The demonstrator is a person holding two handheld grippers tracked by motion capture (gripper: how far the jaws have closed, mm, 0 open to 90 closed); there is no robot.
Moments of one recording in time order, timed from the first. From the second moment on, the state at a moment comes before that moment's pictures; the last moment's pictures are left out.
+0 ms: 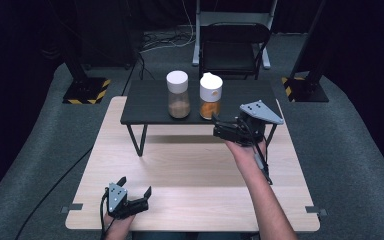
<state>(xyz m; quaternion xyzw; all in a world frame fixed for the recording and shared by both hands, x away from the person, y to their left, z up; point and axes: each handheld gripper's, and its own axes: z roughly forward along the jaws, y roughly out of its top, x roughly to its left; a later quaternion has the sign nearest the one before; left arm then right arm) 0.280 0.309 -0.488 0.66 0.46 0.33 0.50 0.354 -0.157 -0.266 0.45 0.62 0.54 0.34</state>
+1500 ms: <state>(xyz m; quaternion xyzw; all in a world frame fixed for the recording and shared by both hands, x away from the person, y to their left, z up) 0.280 0.307 -0.488 0.65 0.46 0.33 0.50 0.295 -0.223 -0.355 0.49 0.61 0.53 0.33</state>
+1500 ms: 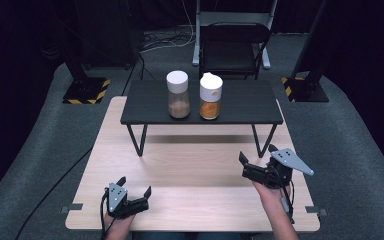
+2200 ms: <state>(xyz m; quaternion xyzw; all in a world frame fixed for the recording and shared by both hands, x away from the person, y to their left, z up) 0.281 0.307 -0.487 0.65 0.46 0.33 0.50 0.288 -0.243 -0.429 0.51 0.63 0.50 0.32</state>
